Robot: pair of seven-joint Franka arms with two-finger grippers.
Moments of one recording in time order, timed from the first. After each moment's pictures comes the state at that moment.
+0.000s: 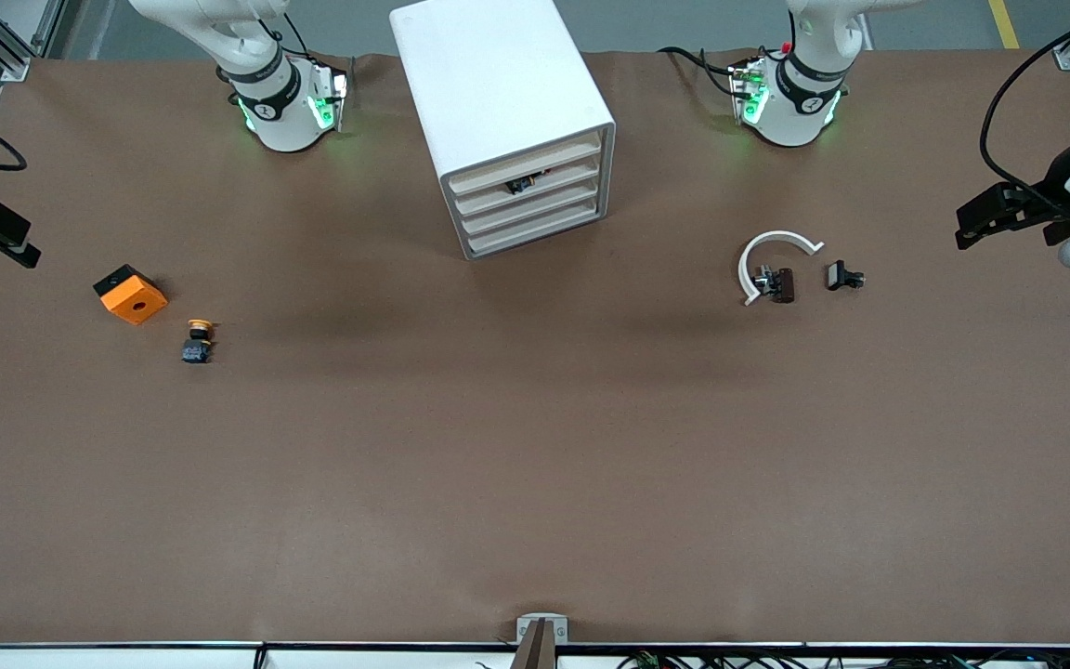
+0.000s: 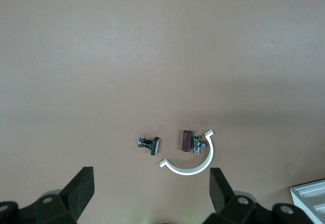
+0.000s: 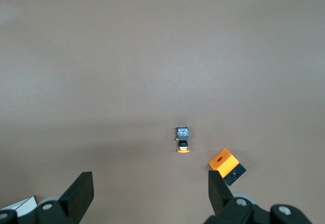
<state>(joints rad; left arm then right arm) 0.11 0.01 -0.17 -1.55 0.05 1.51 -0.06 0.02 0.00 -0.09 -1.50 0.00 1.59 -0.03</state>
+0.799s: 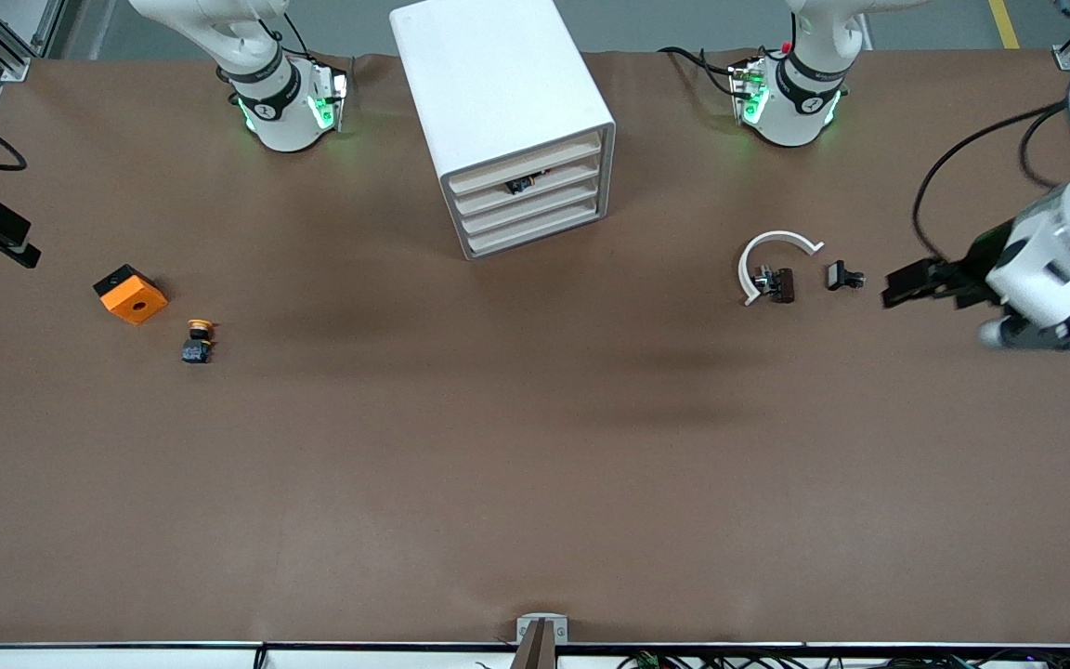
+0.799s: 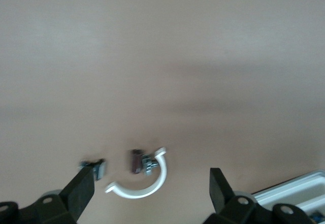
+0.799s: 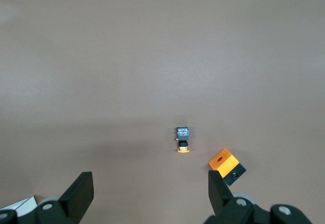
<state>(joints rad) 0.06 0.21 -0.17 -1.55 -0.15 1.66 -0.12 0.02 0.00 -0.09 -1.50 0.00 1.59 -0.03</state>
